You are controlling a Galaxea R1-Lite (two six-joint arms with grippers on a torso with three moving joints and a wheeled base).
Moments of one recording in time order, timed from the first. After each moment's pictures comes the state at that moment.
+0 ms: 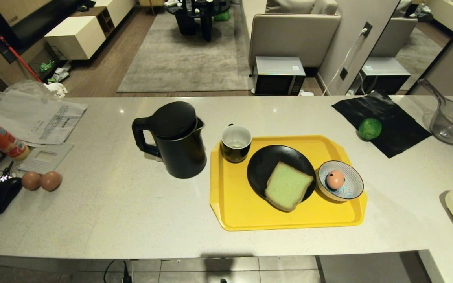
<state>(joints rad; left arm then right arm) 0.00 0.00 0.00 0.00 0.00 0.01 0.00 0.00 0.00 -0.07 -0.03 0.04</state>
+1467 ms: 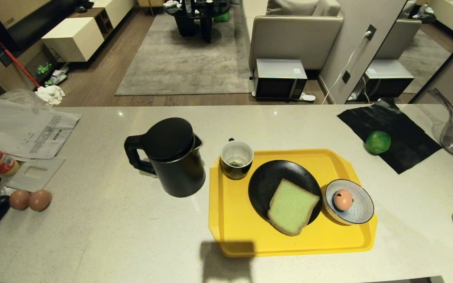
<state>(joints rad) 0.00 0.00 0.00 0.00 0.00 0.01 0.00 0.00 0.00 -0.07 -0.03 0.04</state>
